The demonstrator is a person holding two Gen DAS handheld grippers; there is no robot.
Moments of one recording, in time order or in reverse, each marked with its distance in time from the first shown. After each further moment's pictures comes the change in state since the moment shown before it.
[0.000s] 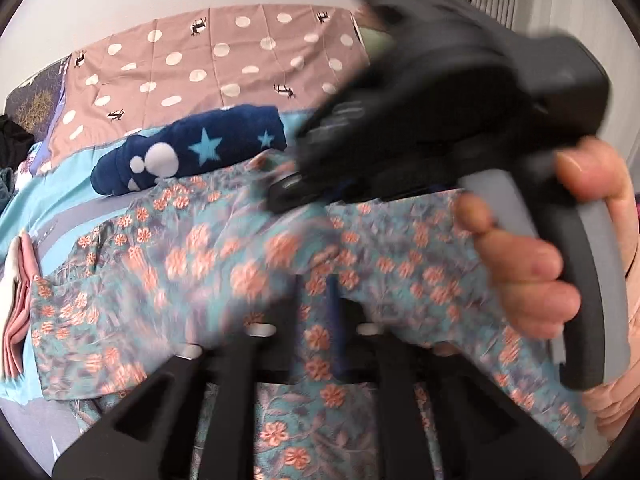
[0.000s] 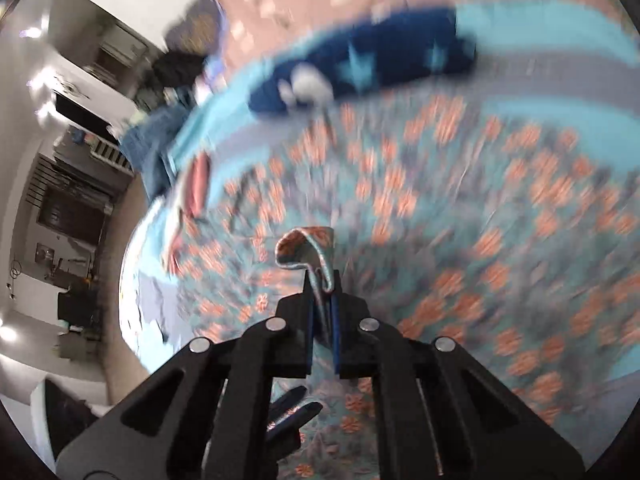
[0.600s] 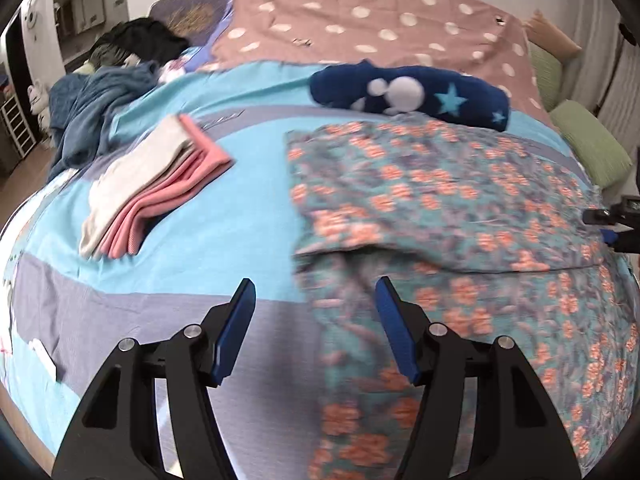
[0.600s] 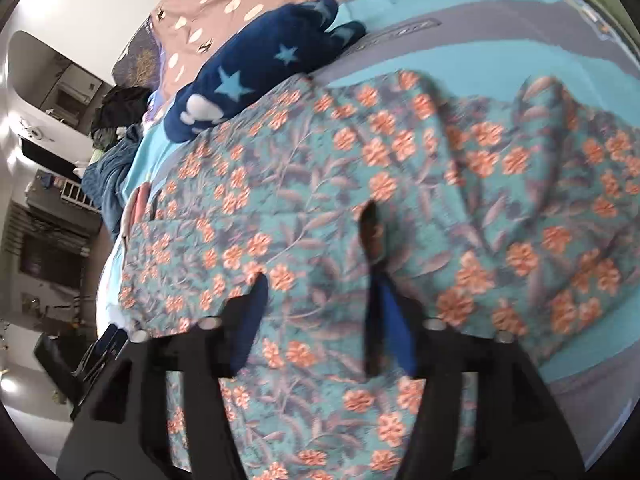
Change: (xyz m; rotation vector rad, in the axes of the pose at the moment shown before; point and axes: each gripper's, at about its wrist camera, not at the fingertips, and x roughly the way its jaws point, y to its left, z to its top) left arm -0.041 0.179 -0.080 -0.322 0.119 0.410; right arm 0.003 -0.108 -0.028 0.156 -0.004 -0.097
